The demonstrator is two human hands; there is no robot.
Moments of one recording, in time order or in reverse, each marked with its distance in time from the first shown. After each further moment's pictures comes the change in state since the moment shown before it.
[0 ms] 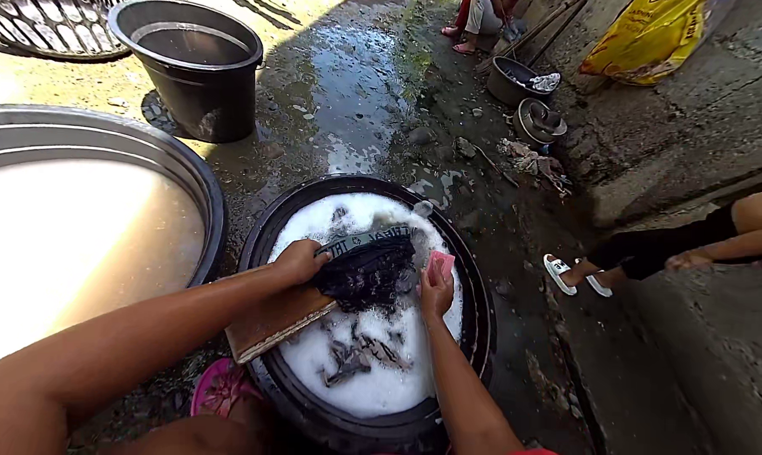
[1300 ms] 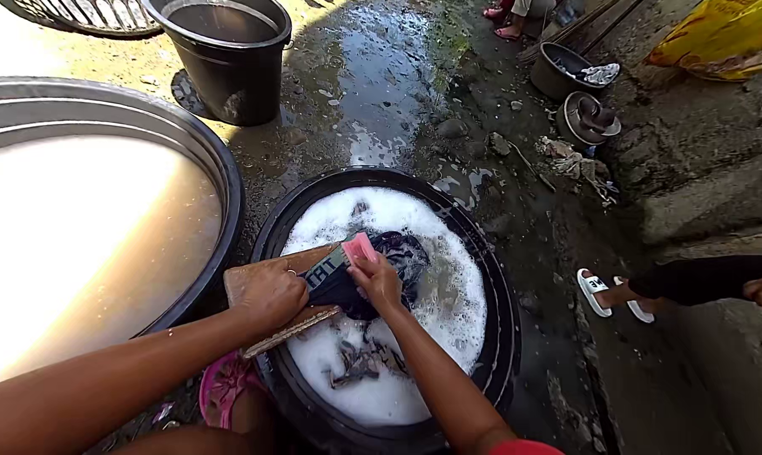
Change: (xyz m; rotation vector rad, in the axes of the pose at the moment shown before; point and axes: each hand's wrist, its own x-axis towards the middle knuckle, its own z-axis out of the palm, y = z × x) left_hand -0.065 -0.029 0.025 0.511 -0.052 0.016; right_hand -0.054 -0.152 0.011 0.055 -0.707 -0.309
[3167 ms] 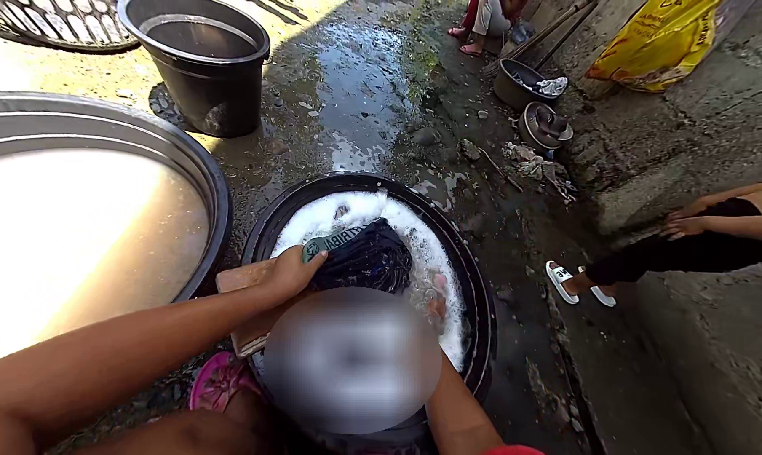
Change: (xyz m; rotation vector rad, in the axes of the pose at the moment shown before) left_hand 0.033 0.017 -0.013 -0.911 0.230 -0.203; right_hand -0.051 0.113 -0.004 -0.233 0.910 0.331
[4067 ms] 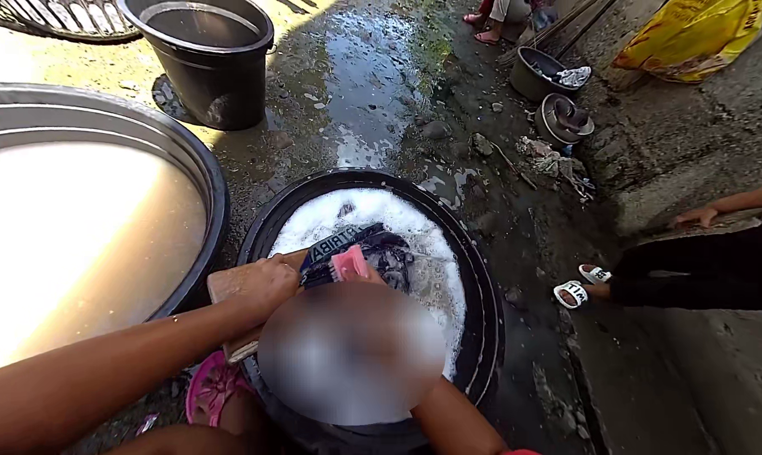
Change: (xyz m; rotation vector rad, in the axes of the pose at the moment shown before) left_hand -0.010 -0.007 -0.013 0.959 -0.273 0.161; right_hand -0.011 -0.109 -0.024 0.351 -0.863 -0.366
